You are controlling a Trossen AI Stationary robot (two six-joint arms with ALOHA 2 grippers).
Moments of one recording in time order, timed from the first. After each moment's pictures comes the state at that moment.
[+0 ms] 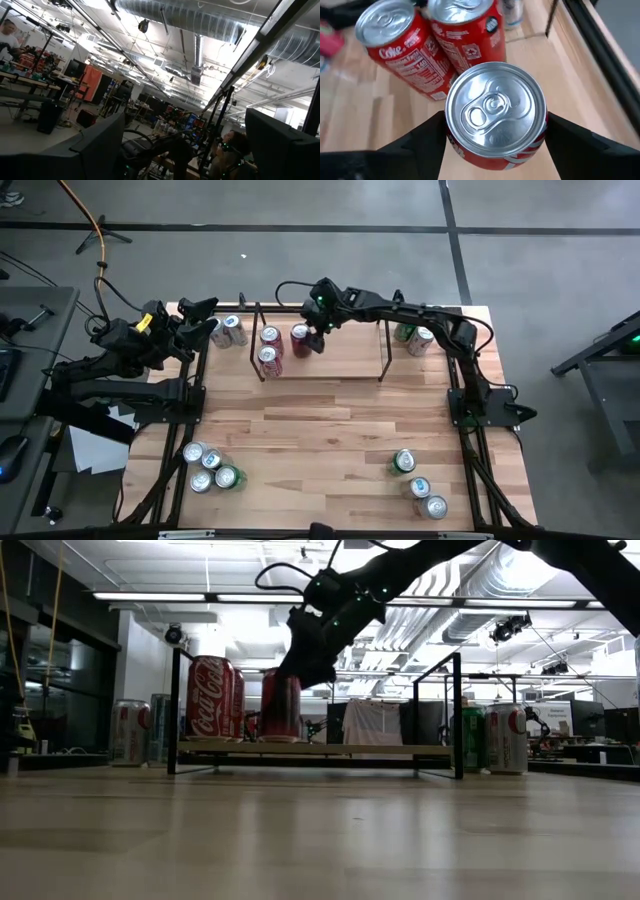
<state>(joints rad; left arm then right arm) 0.10 0.46 0.70 0.23 -0.30 -0.31 -0.43 2.09 1.79 -0.52 -0.32 -0.05</state>
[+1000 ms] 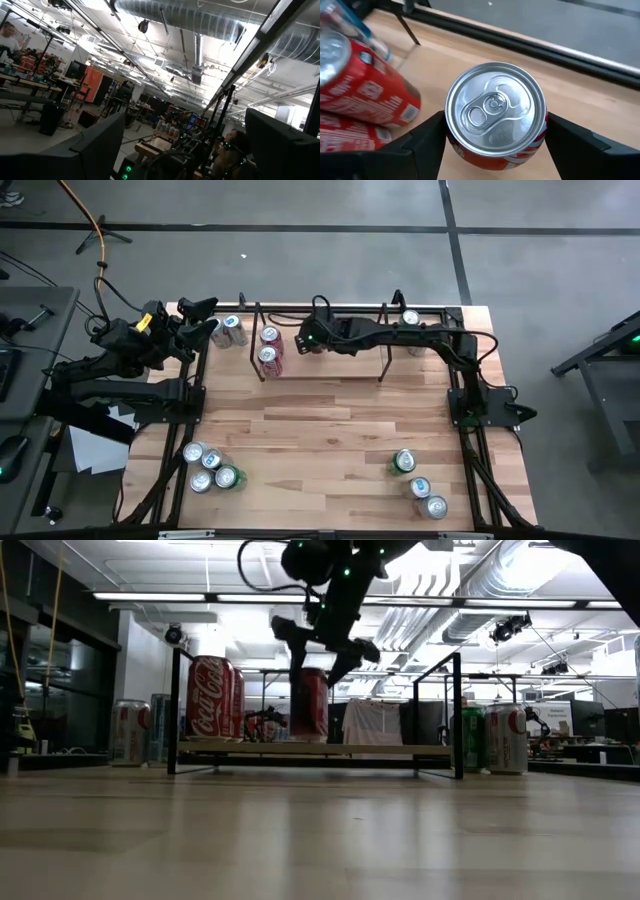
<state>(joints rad) 0.10 0.46 0.70 0.23 -0.30 -0.29 -0.20 2.05 1.79 -0.70 0.52 0.81</state>
